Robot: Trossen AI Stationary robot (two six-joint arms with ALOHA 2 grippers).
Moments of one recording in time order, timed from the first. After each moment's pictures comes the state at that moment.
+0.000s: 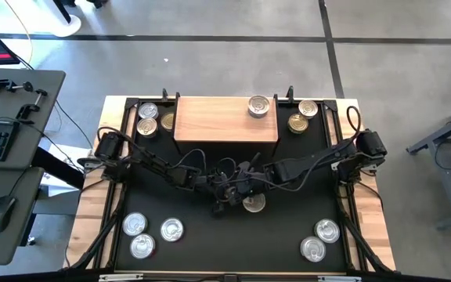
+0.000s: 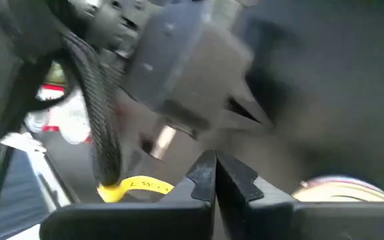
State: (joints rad) left arm -0.19 1.91 0.91 0.19 -0.09 -0.36; right arm 0.25 1.74 1.26 -0.44 0.12 1.23
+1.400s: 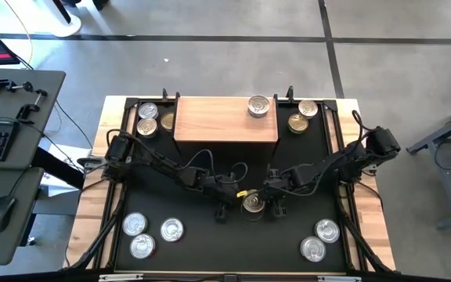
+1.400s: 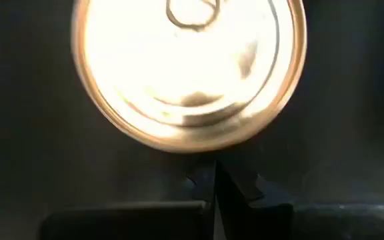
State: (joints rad) left arm -0.18 2.03 1.04 0.29 0.07 -0.06; right arm 0.29 1.61 0.83 -0.42 0.01 0.18
